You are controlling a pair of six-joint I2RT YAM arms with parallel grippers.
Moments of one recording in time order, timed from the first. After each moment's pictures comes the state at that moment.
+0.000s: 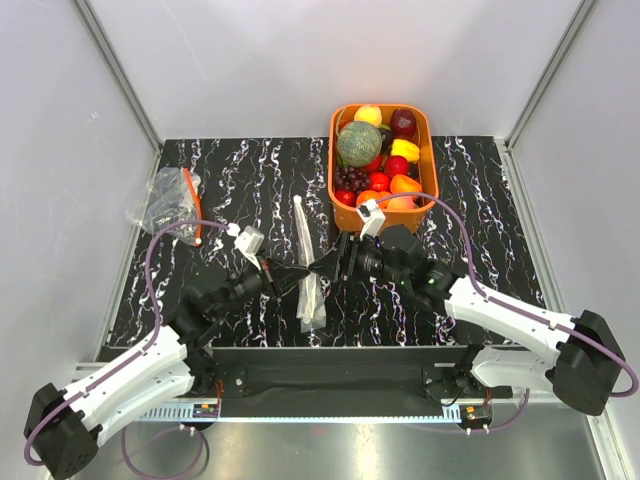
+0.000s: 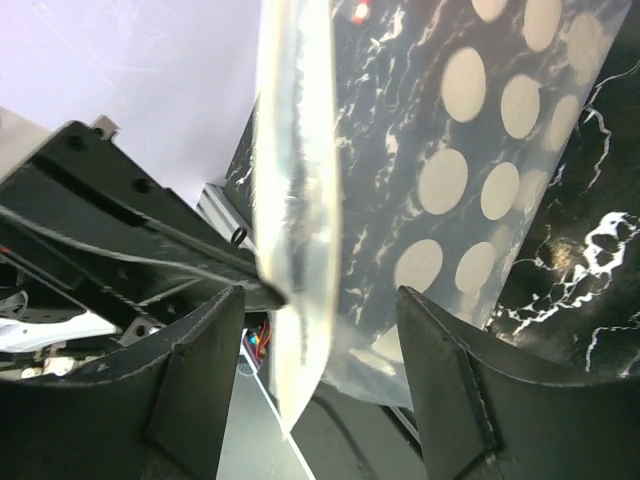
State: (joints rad) left arm -0.71 0.68 0.36 0.28 0.29 -0.52; right arm 0.87 1.16 0.77 0.10 -0.18 0.81
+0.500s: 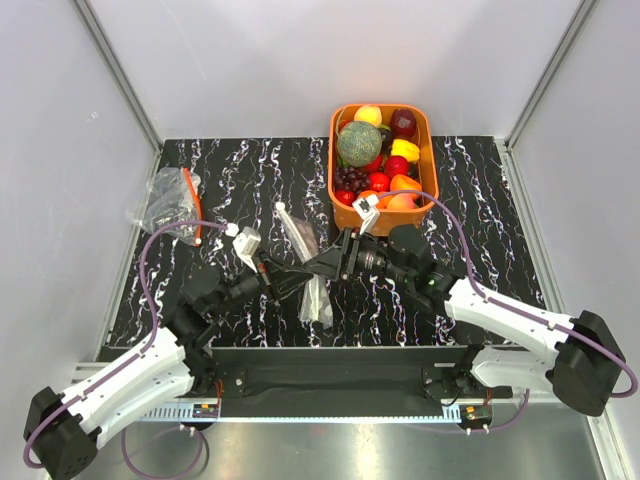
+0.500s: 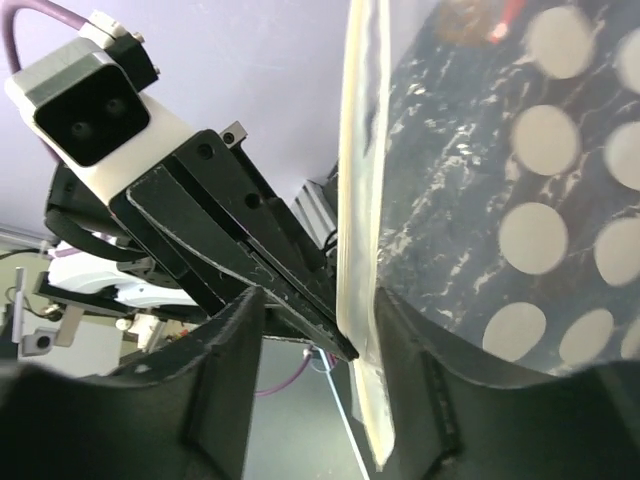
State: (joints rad) left arm -0.71 0.65 0.36 0.35 0.40 -0.56; right arm 0.86 1.16 0.74 0.33 -0.35 0.89
